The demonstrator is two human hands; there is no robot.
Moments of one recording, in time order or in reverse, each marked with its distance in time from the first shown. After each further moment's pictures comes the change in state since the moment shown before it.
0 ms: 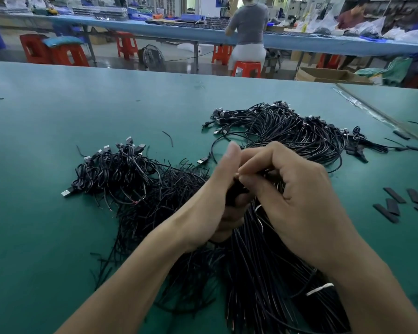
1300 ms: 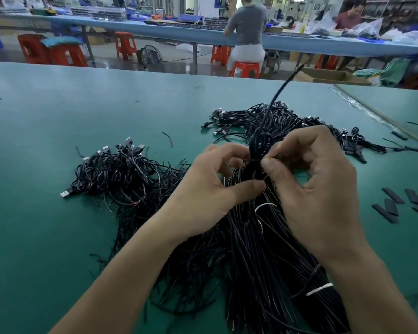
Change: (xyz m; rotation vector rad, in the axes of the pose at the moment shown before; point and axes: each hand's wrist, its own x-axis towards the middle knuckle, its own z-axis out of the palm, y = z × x) left_hand 0.007 0.003 -0.013 0.380 0.346 0.341; right_hand 0.000 0.009 -0.004 -0.009 0.276 0.002
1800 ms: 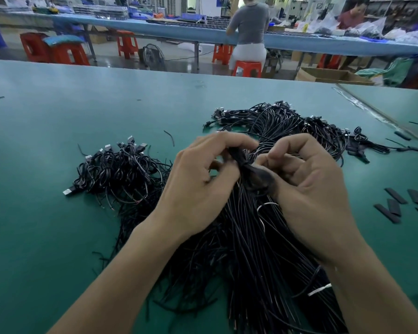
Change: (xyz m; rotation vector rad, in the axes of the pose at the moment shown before) left_hand -0.005 0.008 -0.006 0.134 0.176 0.226; right_hand 0.000 0.003 0.012 0.556 -0.135 0.249
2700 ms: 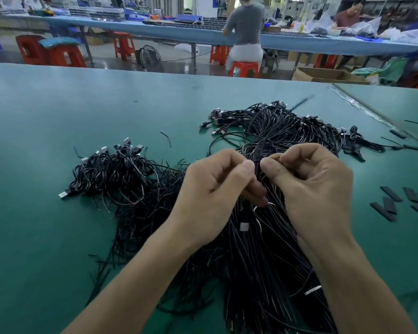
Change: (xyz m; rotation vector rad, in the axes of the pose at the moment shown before) left_hand -0.007 -0.005 0.026 -0.406 -0.057 -0.121; right_hand 0.001 0.011 -0.007 -0.135 0.357 0.012
